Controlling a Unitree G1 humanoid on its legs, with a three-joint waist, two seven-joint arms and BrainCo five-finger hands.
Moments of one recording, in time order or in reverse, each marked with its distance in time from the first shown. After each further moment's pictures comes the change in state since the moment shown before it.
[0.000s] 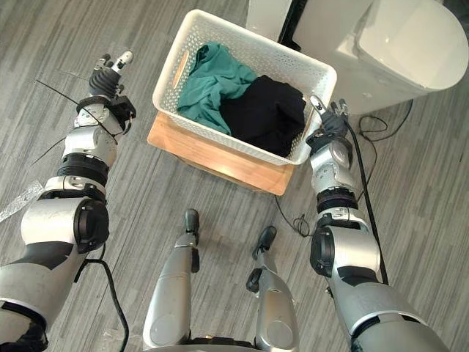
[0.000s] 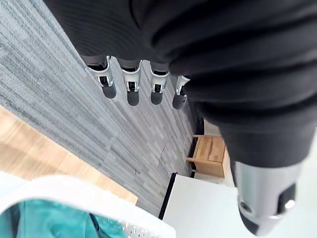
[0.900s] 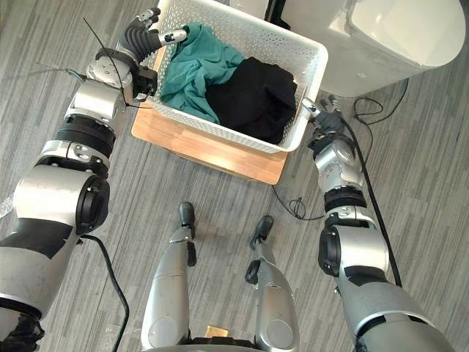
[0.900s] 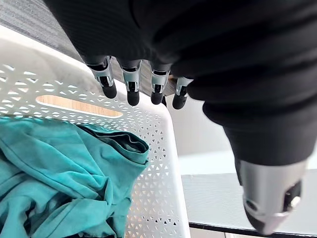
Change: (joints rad) left arm -0.230 0.019 -0.280 0.041 0.303 0.059 -0.197; right arm -0.043 -0.061 0.112 0.102 0.015 0.086 0.169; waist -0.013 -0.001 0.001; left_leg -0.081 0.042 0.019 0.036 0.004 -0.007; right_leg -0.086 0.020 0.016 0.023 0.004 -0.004
